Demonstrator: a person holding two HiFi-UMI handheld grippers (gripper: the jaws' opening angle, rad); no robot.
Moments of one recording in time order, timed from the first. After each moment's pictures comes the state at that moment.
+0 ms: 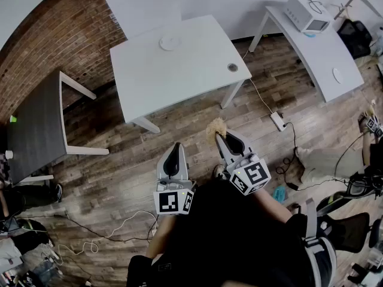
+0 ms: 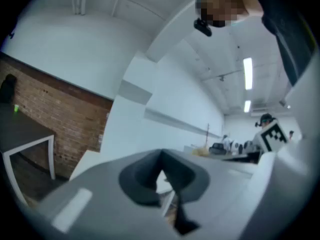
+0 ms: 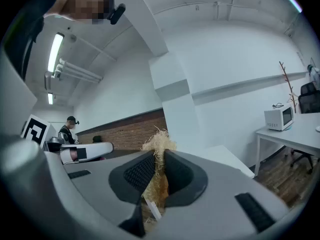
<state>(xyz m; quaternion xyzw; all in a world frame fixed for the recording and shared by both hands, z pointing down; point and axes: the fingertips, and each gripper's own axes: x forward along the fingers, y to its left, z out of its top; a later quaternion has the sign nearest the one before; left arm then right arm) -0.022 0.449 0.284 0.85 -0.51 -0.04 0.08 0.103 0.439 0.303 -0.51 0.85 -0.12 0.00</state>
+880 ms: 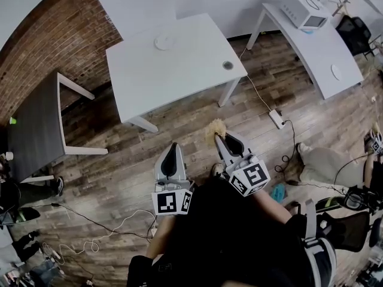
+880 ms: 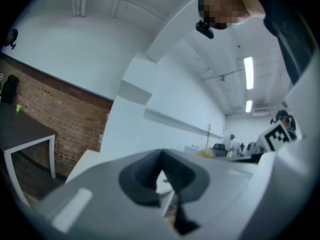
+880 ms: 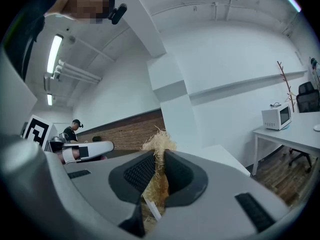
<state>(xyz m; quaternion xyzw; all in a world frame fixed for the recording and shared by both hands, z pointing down) -0.003 0.450 0.282 0.85 -0.52 -0.04 0.08 0.127 0.444 0.301 -0.51 0.85 -0.12 0.01</state>
